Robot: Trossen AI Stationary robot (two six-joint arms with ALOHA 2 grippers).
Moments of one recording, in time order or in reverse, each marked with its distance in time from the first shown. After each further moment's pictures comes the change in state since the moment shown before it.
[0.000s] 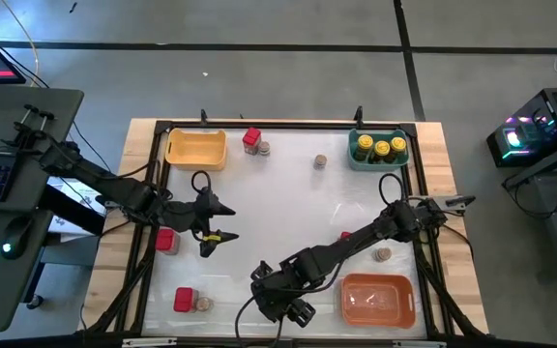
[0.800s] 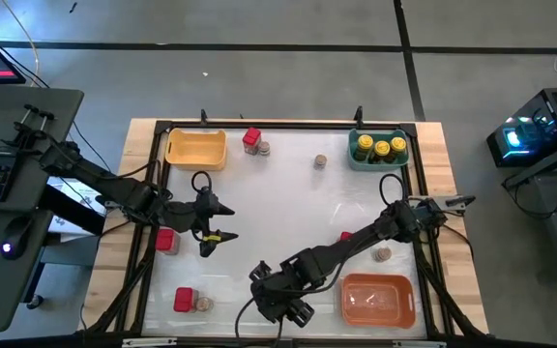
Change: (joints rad) left arm 0.000 0.000 0.000 -0.019 -0.001 0.000; right arm 0.013 0.000 0.025 -0.003 0.030 -0.007
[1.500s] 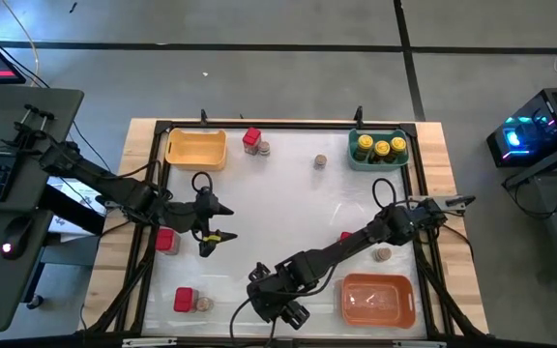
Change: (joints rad) left arm 0.000 0.000 0.000 -0.021 0.003 0.000; right arm -0.009 0.056 -0.003 0.032 -0.034 0.071
